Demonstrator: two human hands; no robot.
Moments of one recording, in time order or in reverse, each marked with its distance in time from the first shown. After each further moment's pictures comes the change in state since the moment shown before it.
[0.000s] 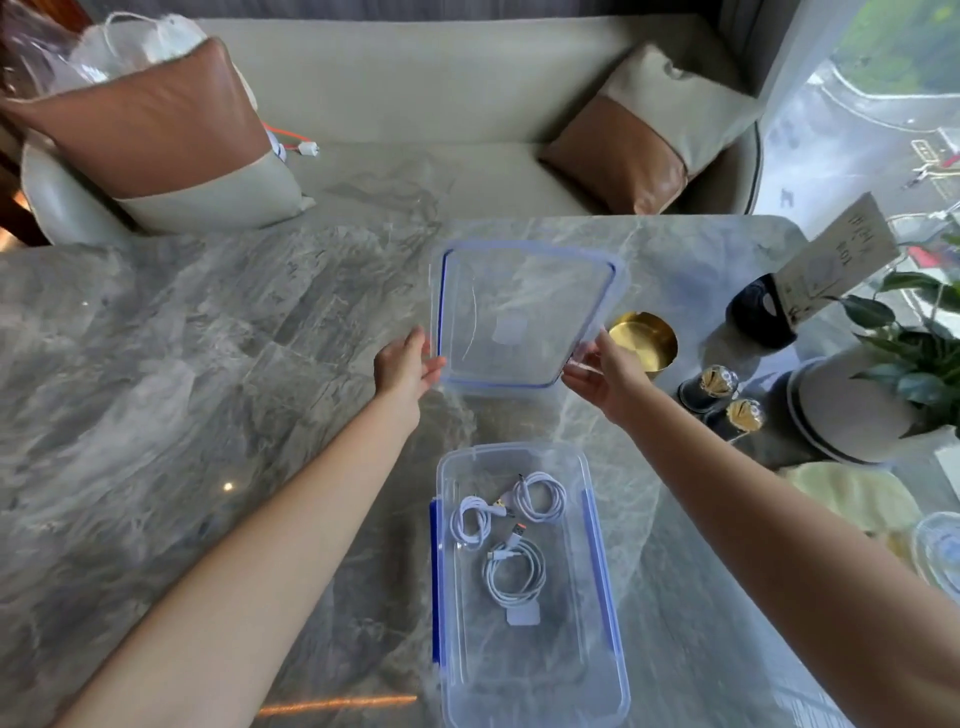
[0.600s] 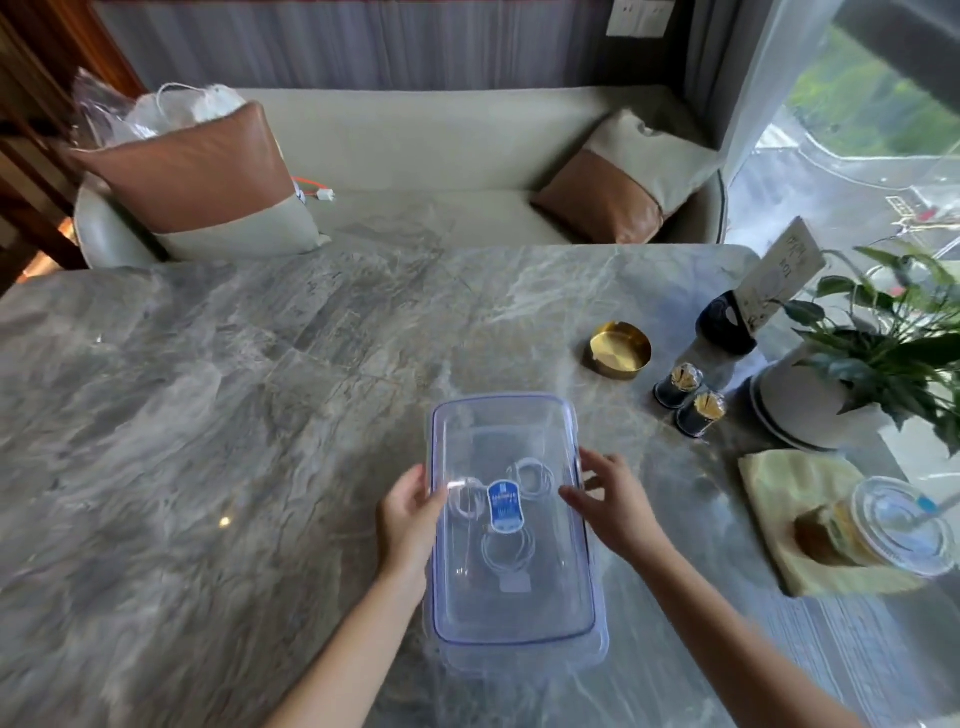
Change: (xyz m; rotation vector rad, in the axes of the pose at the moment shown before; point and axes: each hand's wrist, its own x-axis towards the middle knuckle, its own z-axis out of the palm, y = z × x) left_hand -0.141 -0.113 -0.078 0.114 -0.025 0.166; right_hand -0.141 0.105 -0.074 -0.903 -0.080 -0.563
